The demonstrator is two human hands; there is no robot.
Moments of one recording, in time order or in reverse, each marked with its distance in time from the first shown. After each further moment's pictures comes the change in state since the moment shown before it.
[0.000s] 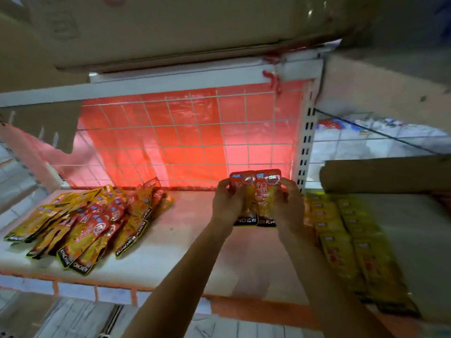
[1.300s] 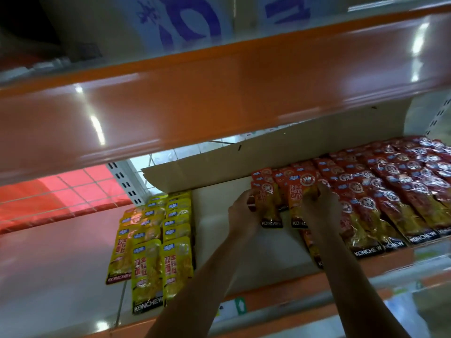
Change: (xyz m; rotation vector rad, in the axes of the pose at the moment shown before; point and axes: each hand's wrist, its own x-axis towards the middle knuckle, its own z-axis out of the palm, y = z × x) left_hand -0.137 -0.021 0.415 0.287 -0.401 0.202; right_hand 0.129 0.146 -0.421 -0.306 0.298 0.194
